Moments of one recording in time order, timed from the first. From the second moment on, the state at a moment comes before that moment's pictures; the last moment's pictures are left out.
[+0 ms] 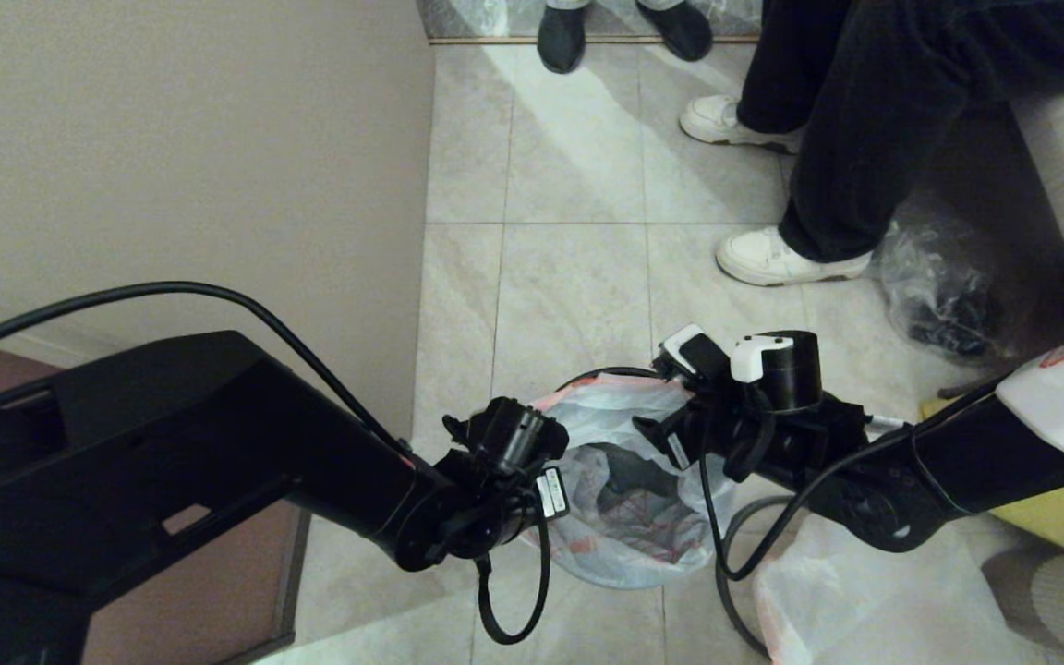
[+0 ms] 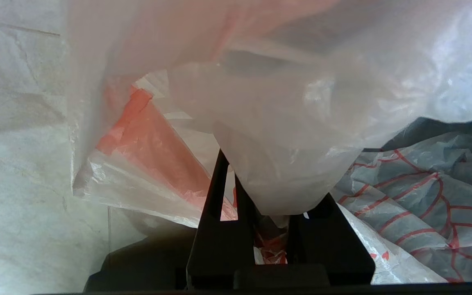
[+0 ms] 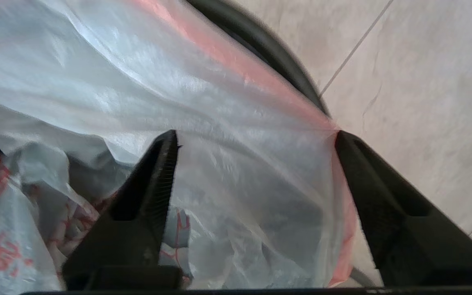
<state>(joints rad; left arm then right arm) -0.70 2.15 -1.06 -0.30 0.32 -0.71 0.53 2.05 -1.03 -0.69 -0.10 -0.27</state>
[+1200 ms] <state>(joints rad) -0.69 2.16 -1.06 -0.30 0.32 -0.71 0.54 2.07 -1.18 -0.59 -0.06 -0.37</state>
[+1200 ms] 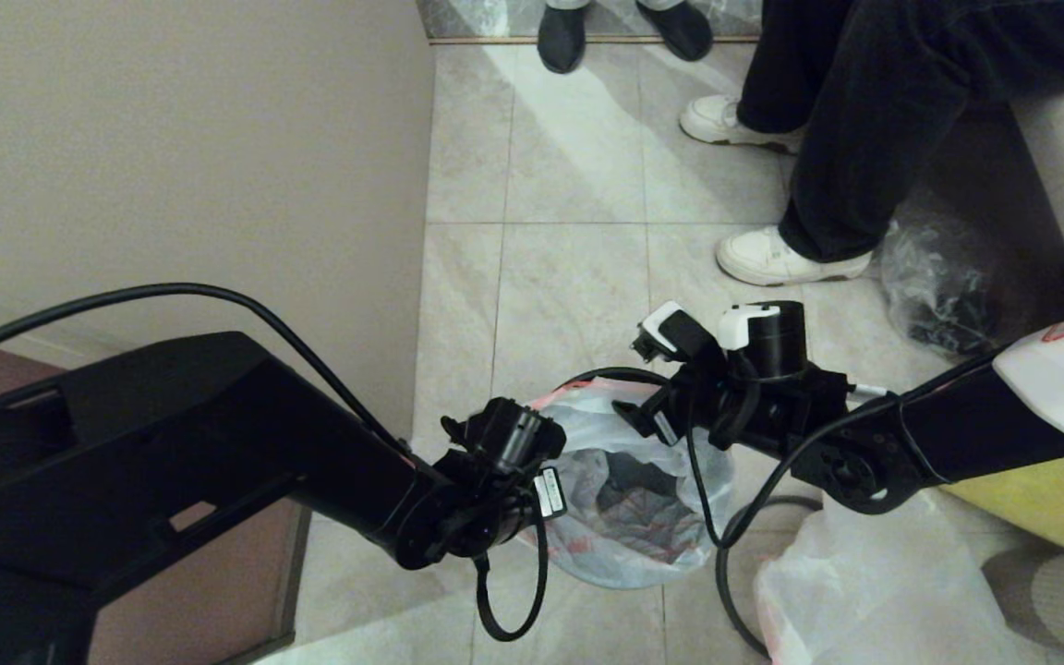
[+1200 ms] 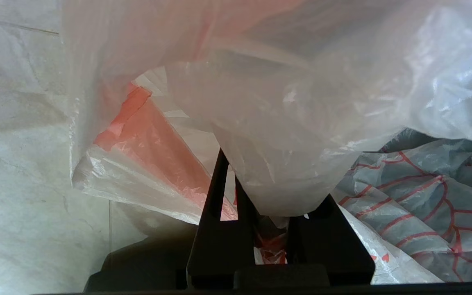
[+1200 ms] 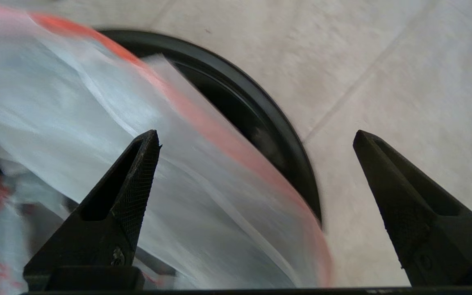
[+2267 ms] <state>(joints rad) -0.70 2.16 -1.06 -0.30 0.32 -0.71 0.58 2.15 -1.38 -0.48 -0.06 -0.40</state>
